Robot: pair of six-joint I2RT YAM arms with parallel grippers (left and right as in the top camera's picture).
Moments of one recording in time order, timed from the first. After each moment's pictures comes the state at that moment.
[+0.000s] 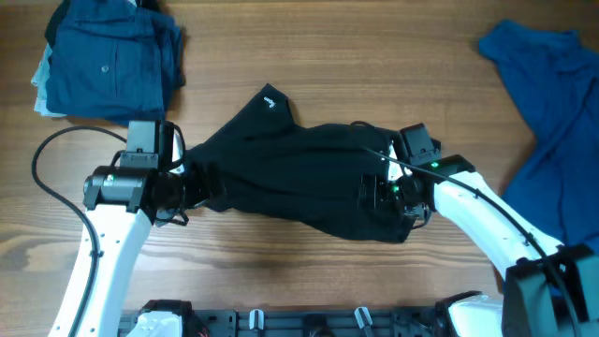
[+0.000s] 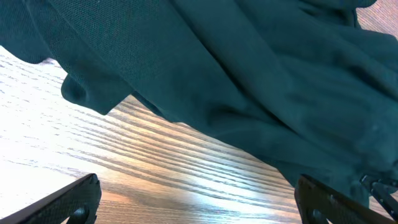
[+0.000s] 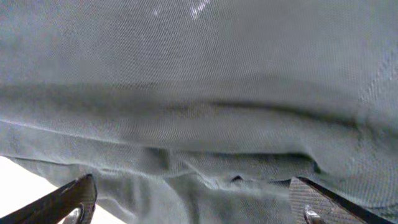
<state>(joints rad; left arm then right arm) -0.07 1.19 0.97 -1.07 0.17 -0.51 0.29 1.49 0.77 -0.68 -0.26 0.39</state>
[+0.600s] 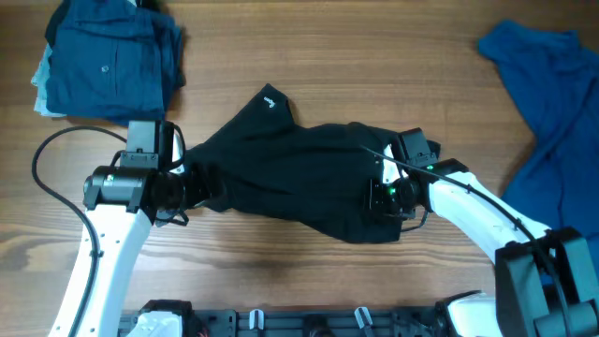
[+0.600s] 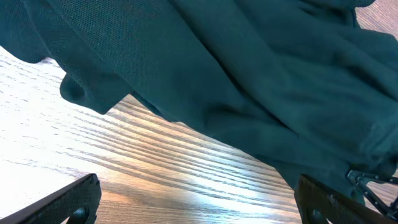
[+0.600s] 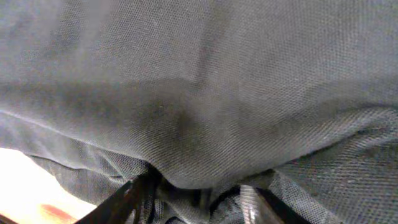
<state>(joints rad) -0.07 1.19 0.97 -1.07 0.17 -0.51 0.29 1.55 0.73 -0.58 -0.38 0.42</state>
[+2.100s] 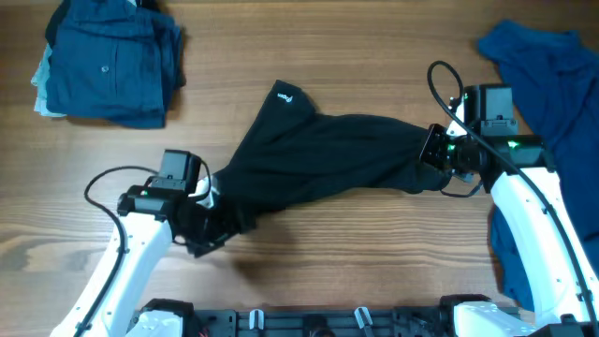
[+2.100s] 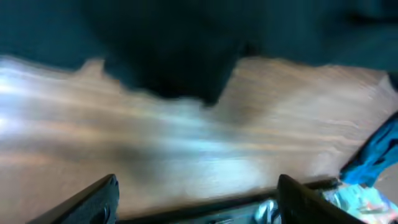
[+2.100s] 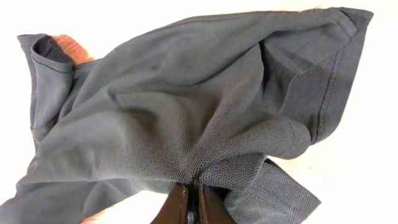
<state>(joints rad) -0.16 1.21 0.70 -0.95 0.46 -0.56 0.04 1.33 1.06 -0.88 -0.19 0.46</state>
